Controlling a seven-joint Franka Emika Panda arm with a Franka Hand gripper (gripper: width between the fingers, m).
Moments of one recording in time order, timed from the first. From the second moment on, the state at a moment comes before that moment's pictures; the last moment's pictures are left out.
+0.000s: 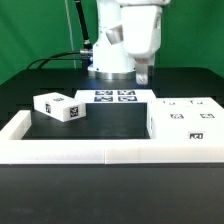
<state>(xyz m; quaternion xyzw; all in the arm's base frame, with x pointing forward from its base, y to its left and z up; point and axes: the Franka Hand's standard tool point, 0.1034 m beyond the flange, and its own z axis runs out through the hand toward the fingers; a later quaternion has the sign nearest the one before) 0.518 0.021 0.100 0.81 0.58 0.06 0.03</state>
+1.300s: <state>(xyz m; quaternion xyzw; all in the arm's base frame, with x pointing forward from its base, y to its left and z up) 0.472 0.075 0.087 0.98 0.16 0.11 -0.03</state>
